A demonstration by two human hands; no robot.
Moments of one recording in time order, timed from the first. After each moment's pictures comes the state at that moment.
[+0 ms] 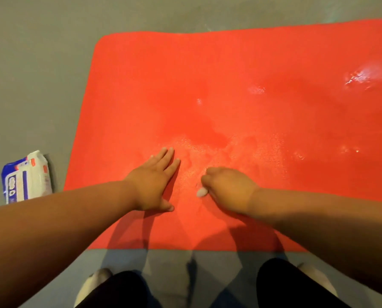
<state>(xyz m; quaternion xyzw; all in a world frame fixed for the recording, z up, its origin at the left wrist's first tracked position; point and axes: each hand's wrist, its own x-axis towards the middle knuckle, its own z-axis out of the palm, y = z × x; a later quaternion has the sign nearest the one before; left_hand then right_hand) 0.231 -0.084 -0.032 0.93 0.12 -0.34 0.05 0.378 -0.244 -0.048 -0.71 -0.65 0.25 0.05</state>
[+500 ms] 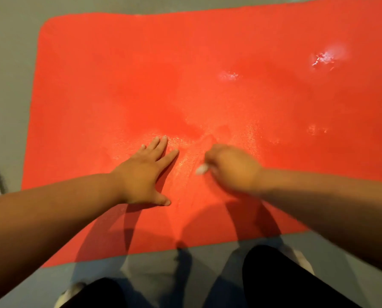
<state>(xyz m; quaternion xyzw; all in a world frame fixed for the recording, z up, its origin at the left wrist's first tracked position) 0.269 -0.094 -0.051 0.95 0.06 -0.29 0.10 0.432 -0.268 -0.053 -0.79 -0.56 0.26 0.06</state>
